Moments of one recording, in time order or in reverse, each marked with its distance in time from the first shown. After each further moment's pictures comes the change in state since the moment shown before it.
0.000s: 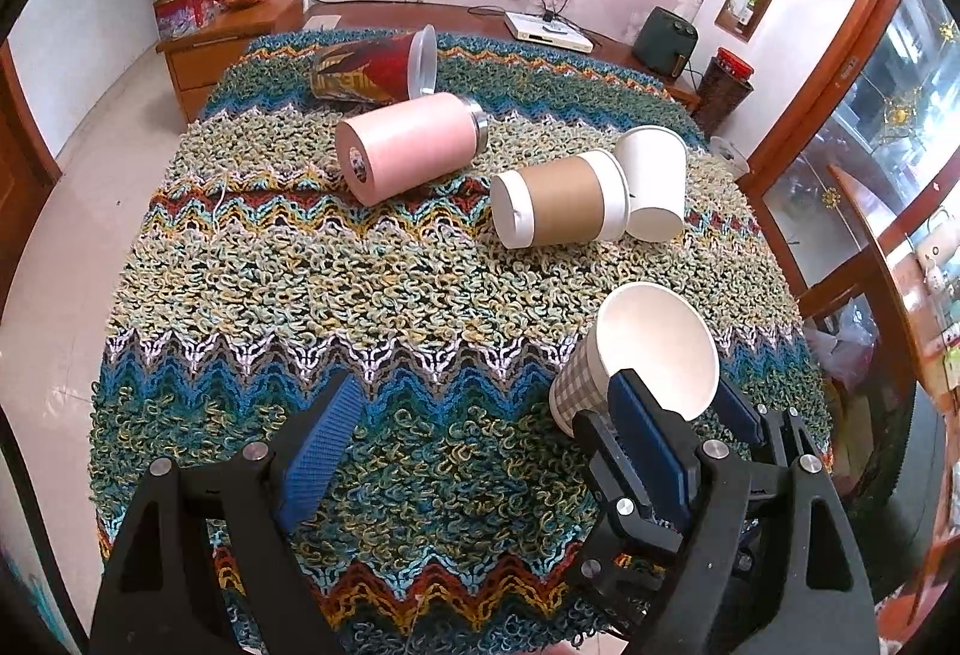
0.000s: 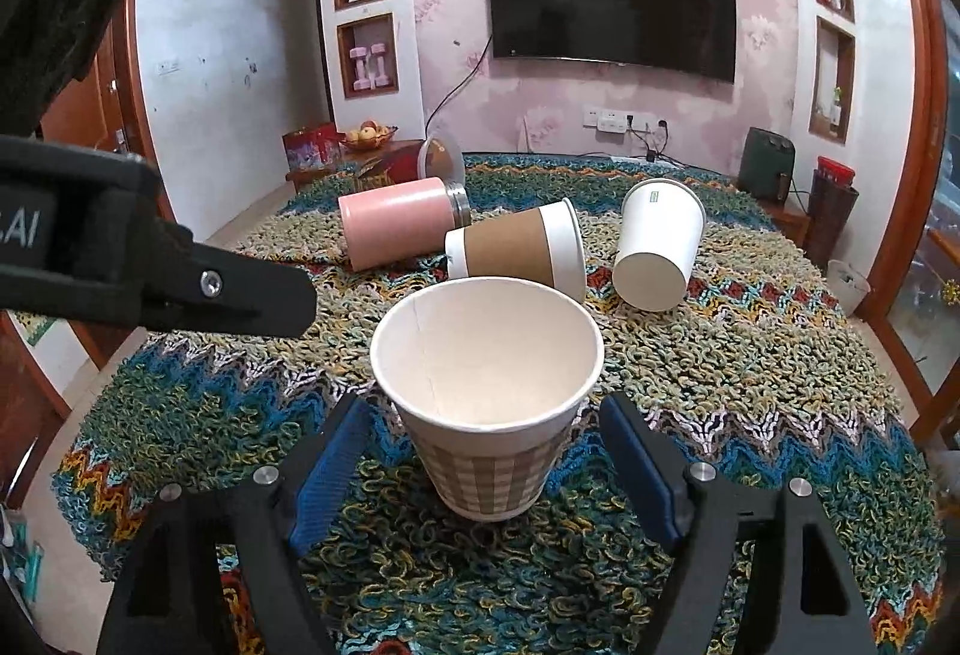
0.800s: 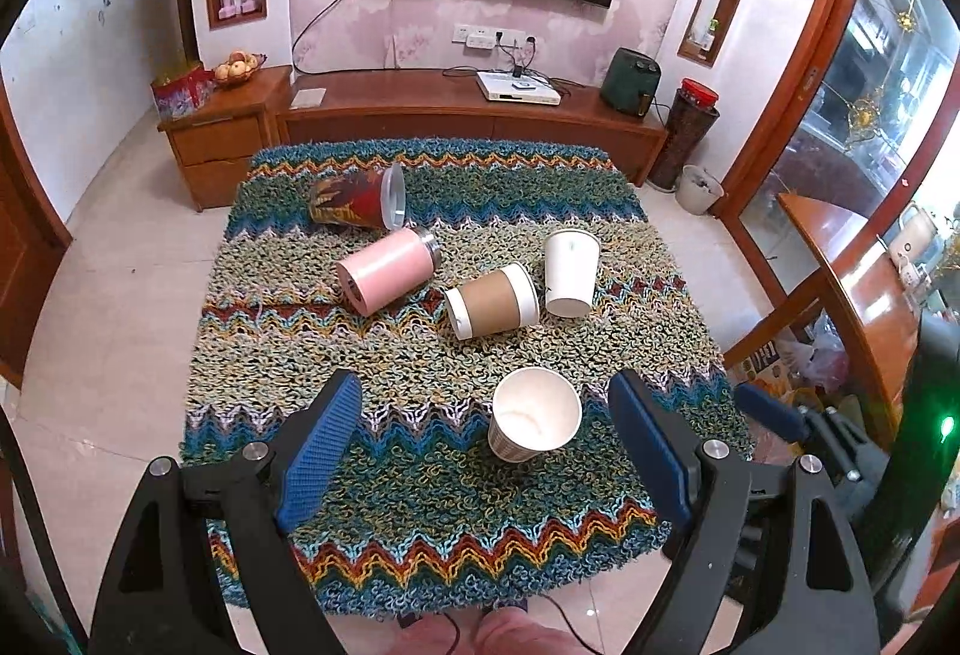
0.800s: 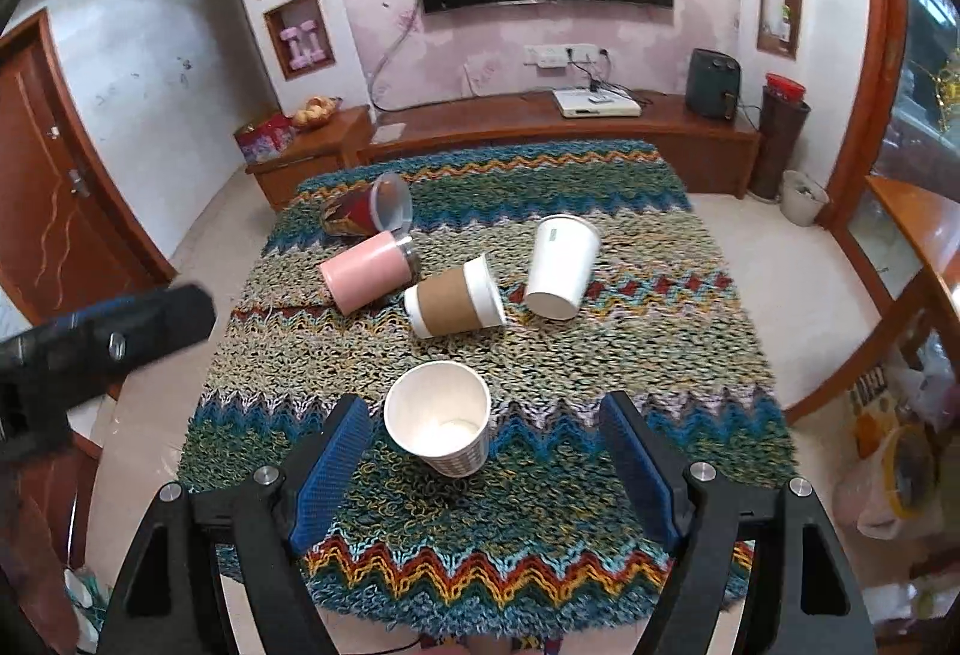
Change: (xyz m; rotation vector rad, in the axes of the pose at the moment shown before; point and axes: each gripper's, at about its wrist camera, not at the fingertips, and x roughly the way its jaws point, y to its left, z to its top) left arm -0.128 -0.050 0.045 0.077 -0.092 0.010; right arm -0.107 -0.038 0.111 0.175 0.232 -0.065
